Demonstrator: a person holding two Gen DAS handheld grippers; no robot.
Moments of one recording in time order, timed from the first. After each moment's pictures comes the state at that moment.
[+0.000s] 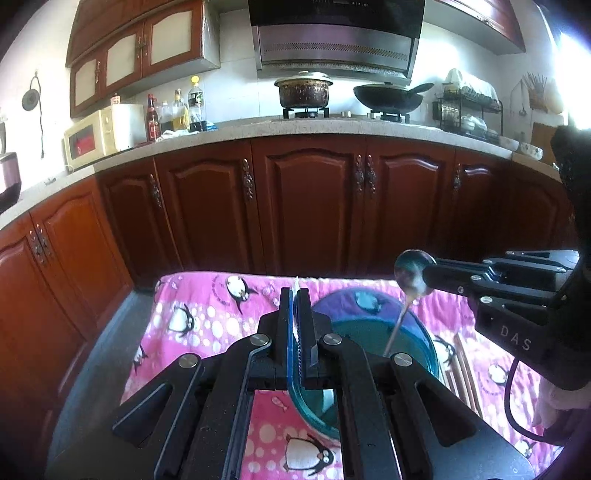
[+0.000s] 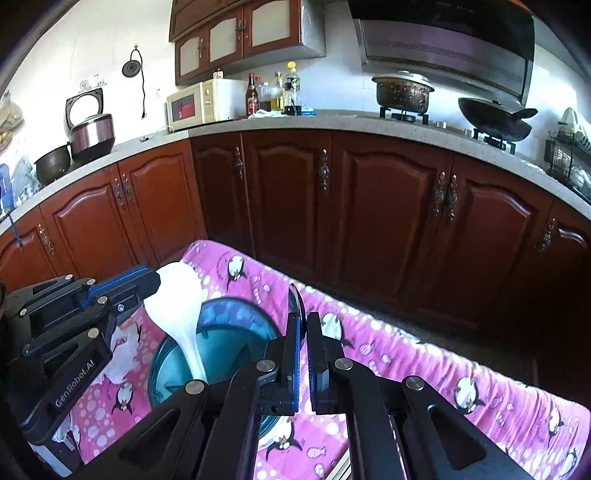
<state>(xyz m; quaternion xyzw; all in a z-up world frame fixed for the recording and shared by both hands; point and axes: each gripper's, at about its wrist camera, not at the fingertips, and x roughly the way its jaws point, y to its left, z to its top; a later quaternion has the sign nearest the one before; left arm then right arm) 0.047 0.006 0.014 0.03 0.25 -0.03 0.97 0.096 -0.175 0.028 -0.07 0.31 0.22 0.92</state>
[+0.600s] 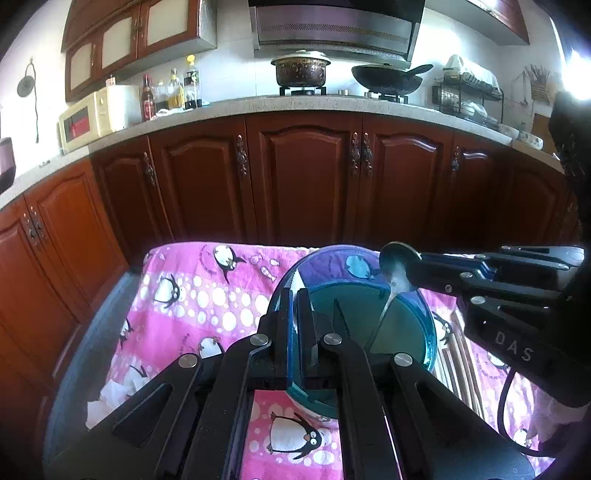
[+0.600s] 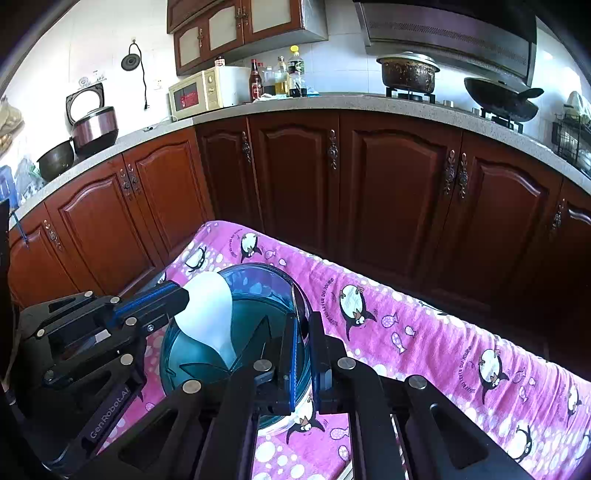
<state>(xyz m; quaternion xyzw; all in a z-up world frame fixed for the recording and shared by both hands) 0.047 -0.004 -0.010 0.02 0.29 -0.04 0.96 0.090 -0.168 0.010 -0.05 0.33 0.23 0.91</state>
